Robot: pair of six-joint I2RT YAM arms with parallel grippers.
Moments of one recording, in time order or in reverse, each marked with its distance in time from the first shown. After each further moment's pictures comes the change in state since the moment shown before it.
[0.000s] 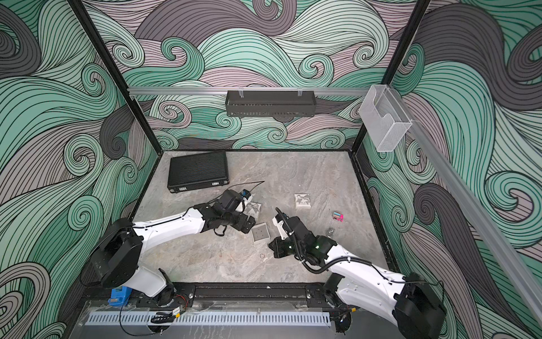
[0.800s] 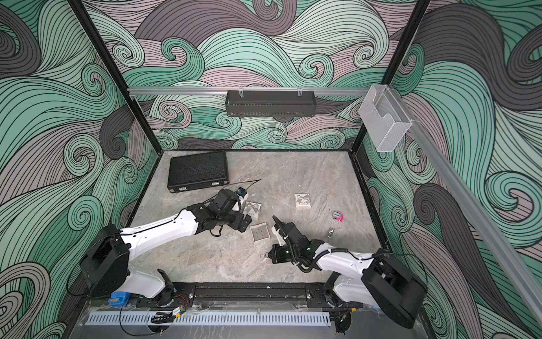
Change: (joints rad) left arm 0.000 -0.076 -0.011 -0.044 -0.065 0.008; right arm 0.000 0.227 -0.103 0.260 -0.071 0.089
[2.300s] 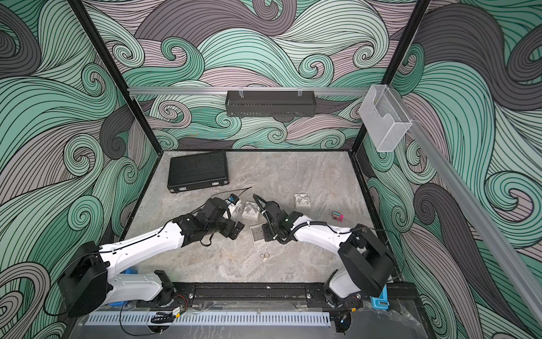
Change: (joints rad) left arm 0.000 -0.185 -0.177 0.064 -0.027 0.072; right arm -0.010 0.295 0.479 -0.393 0.356 -0.186
